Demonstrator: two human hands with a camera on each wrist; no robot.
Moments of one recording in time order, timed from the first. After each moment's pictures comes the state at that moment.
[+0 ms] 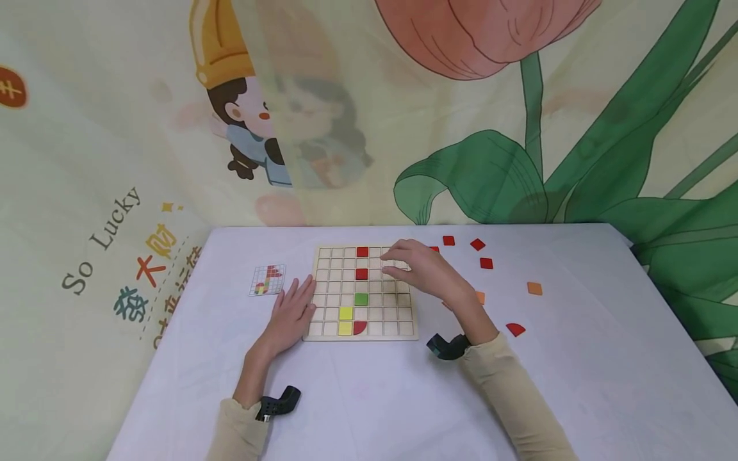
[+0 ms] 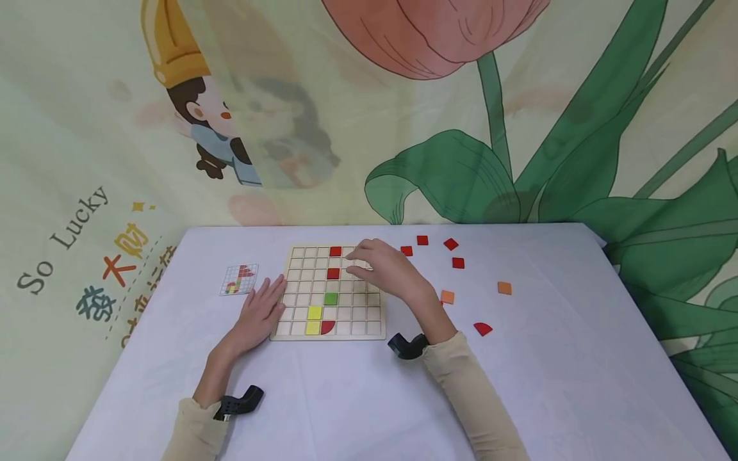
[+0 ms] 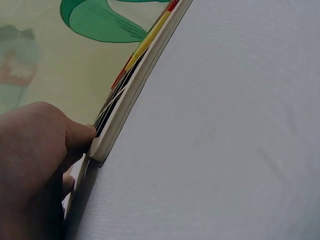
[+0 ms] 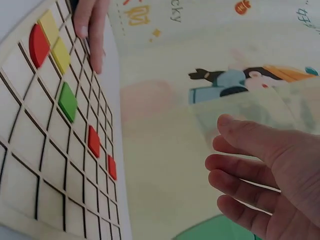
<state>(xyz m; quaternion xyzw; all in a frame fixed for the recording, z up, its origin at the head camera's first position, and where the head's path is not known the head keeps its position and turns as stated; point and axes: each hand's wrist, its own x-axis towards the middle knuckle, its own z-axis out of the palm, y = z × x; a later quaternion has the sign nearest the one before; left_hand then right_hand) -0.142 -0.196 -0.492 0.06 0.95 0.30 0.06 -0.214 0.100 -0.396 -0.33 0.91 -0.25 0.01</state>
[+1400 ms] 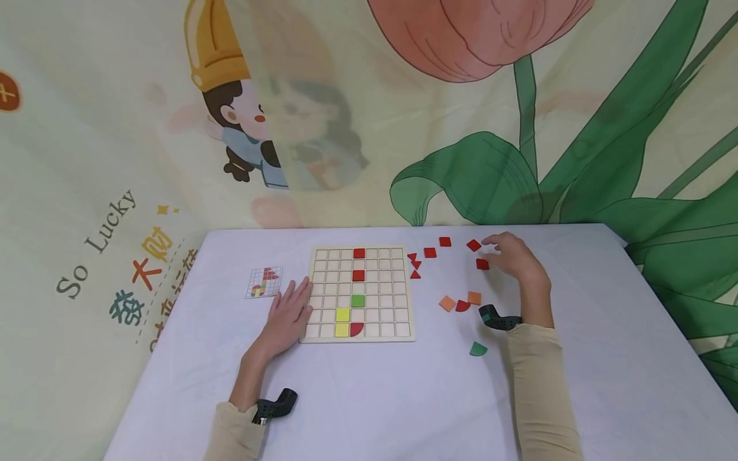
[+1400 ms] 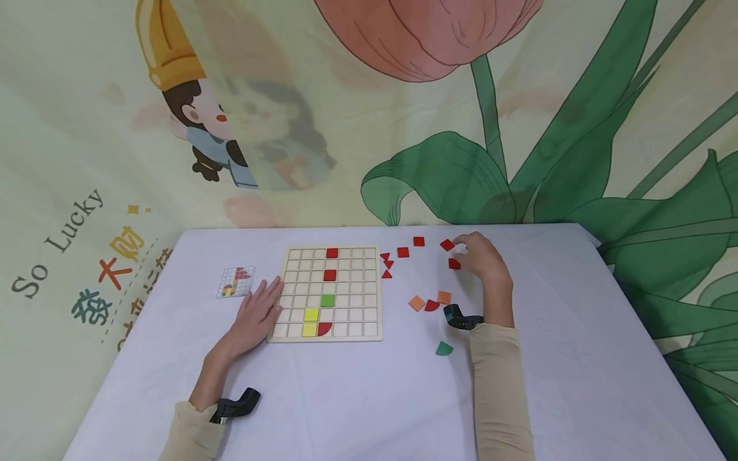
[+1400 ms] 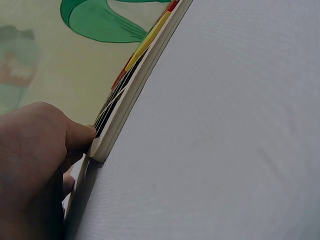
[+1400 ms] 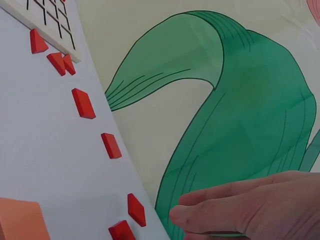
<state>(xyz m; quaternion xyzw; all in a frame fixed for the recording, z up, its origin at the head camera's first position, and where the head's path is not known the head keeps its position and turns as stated) -0.141 -0.197 -0.490 0.07 0.95 0.30 0.06 -0.254 0.253 -0.415 -0.02 0.95 -0.26 0.15</state>
